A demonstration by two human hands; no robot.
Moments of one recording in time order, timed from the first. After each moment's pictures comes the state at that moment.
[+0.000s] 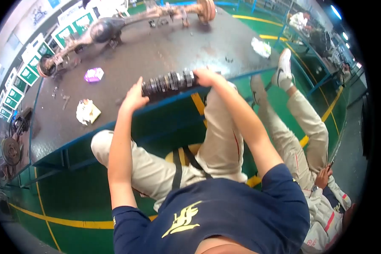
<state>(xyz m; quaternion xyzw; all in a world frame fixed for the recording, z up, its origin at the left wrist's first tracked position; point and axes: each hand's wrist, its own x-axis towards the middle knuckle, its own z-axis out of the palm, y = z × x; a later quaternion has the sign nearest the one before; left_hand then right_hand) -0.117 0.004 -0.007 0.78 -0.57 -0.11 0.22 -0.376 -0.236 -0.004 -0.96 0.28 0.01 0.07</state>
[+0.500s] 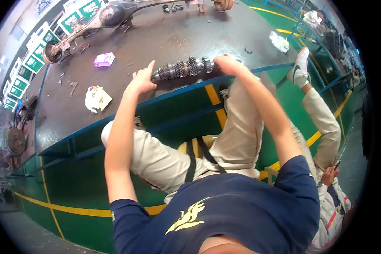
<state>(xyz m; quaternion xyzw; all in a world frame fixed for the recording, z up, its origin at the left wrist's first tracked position) -0.092 0.012 0.013 0.78 -0.61 -0.05 0.15 -0.382 -0.224 0.024 -0.97 0.25 0.03 0.03</state>
